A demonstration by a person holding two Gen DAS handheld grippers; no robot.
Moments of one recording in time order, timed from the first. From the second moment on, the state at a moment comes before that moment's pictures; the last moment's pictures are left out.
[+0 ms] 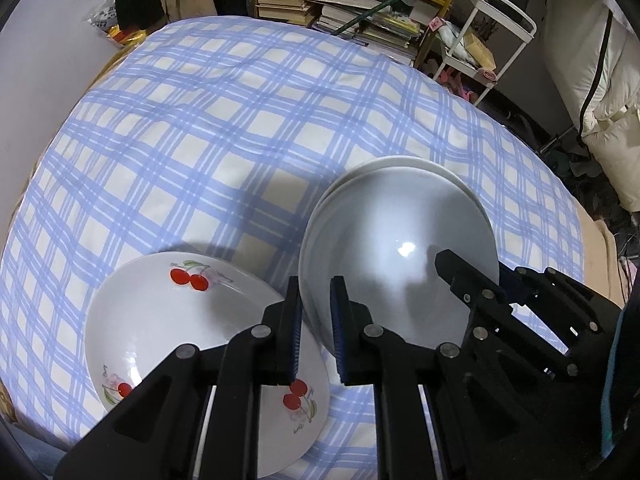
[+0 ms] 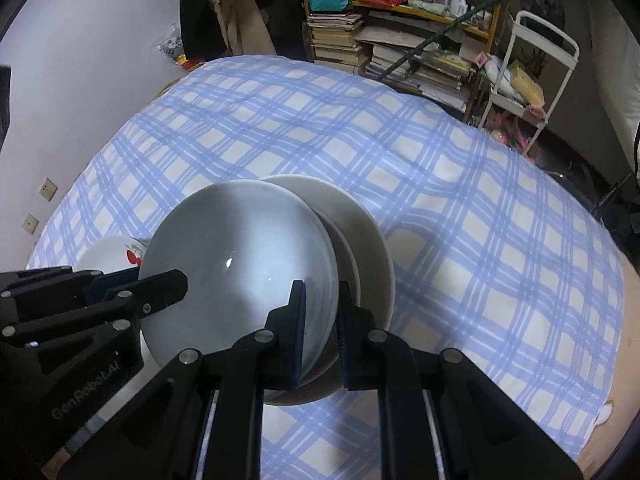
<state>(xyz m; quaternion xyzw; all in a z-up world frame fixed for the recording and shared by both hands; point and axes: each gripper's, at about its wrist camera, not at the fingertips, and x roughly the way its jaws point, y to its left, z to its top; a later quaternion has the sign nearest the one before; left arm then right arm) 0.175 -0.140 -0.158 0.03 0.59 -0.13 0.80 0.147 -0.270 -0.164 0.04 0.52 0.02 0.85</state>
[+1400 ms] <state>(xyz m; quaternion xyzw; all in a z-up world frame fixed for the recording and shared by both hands) 0.179 -0.137 -0.147 0.03 0.58 -0.13 0.81 0.144 -0.262 -0.154 0.01 0.50 0.01 0.87</state>
